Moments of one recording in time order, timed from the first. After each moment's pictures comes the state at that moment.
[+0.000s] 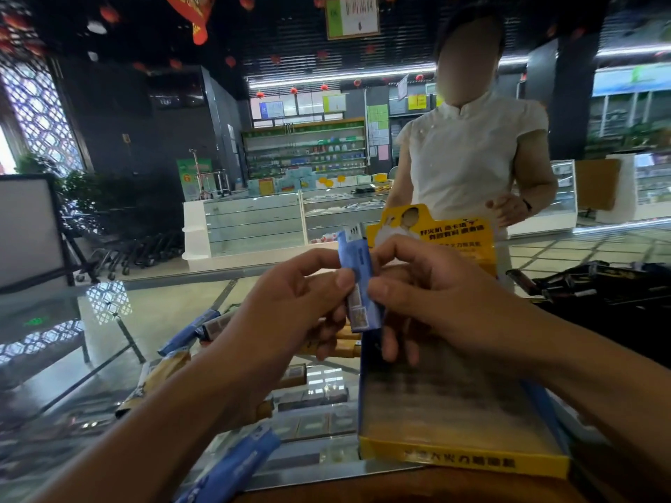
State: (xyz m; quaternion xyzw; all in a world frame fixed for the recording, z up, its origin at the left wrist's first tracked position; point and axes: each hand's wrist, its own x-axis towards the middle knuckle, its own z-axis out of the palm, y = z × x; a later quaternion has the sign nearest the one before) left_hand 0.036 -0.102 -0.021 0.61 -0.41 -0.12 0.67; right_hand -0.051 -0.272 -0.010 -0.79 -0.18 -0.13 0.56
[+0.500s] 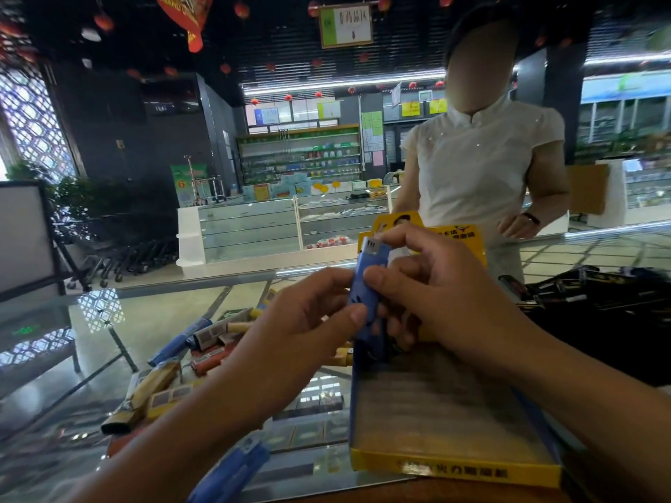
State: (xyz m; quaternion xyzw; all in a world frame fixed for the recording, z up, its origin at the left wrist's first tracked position) left_hand 0.032 -0.105 -0.030 0.67 -0.50 -0.04 0.55; right_hand -0.045 -0.278 -0.015 -0.80 -0.14 -0.30 0.51
